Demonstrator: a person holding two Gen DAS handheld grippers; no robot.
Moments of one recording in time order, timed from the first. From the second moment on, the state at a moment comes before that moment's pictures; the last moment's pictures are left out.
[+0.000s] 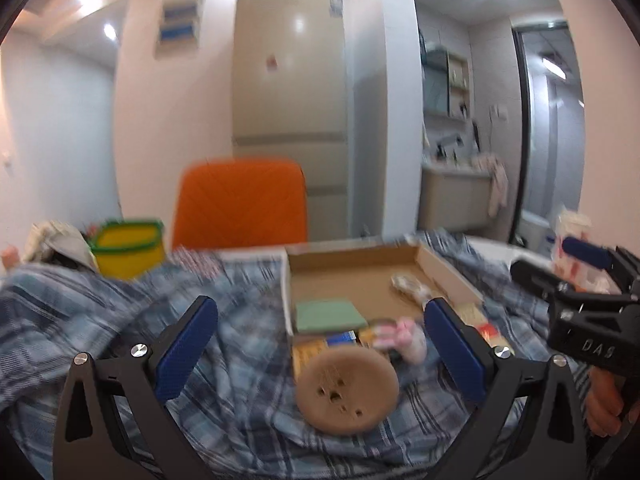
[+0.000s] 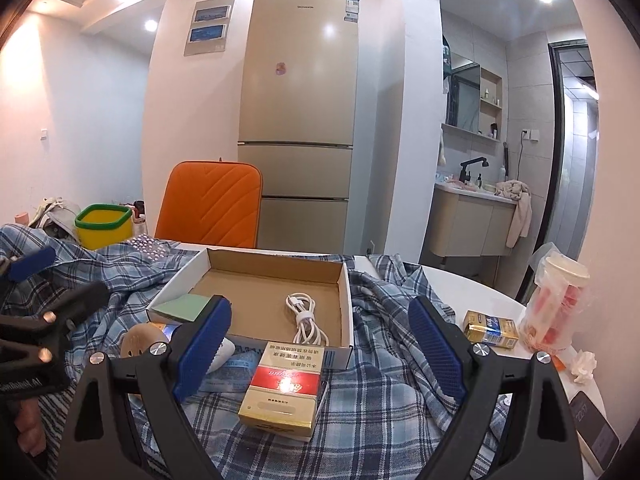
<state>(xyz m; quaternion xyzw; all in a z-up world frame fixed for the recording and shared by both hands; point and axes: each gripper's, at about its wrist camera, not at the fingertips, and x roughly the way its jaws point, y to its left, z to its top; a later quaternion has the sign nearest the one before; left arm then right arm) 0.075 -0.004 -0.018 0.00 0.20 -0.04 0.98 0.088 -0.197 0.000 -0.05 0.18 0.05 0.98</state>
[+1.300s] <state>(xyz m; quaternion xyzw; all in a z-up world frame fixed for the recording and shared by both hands) 0.129 -0.020 -0.073 0.02 0.41 -0.08 0.91 0.132 -0.213 -0.029 0.00 0.32 0.07 0.95</state>
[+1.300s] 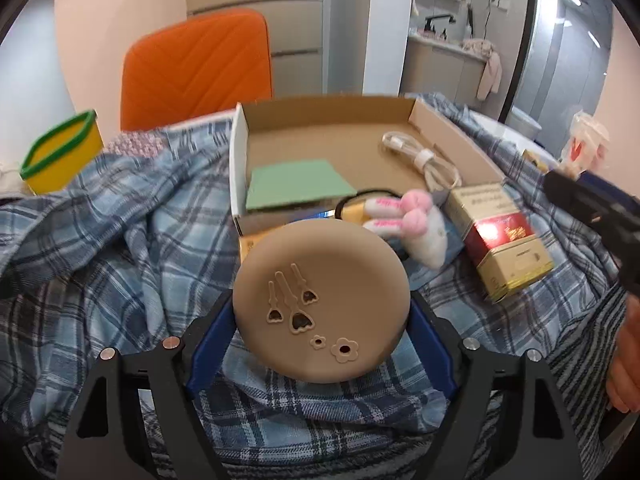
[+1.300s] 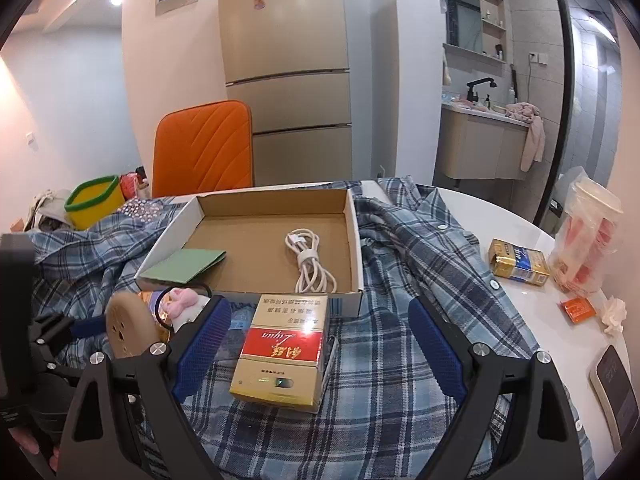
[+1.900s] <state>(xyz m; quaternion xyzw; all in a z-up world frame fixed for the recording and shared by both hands) 0.086 -0.016 -0.027 0.03 0.25 -0.06 0.97 0.152 -0.179 -0.064 -0.07 0.40 0.09 0.91</state>
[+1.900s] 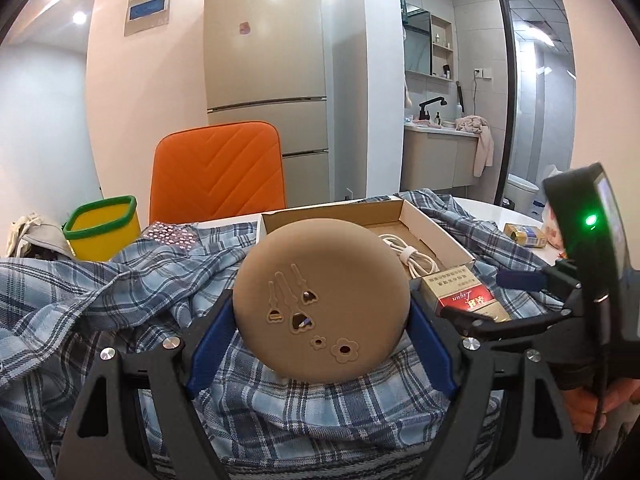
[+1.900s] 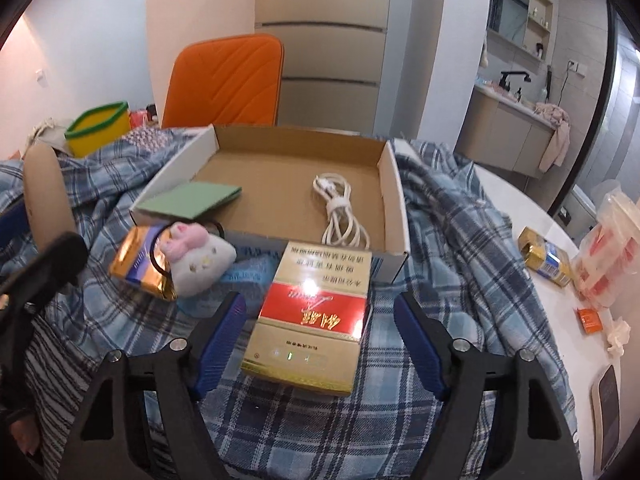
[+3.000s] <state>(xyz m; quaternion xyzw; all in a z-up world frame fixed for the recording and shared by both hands) 0.018 -0.014 0.023 0.01 0.09 -0.04 1.00 0.071 -0.197 0.016 -0.04 0.17 0.11 0.98</state>
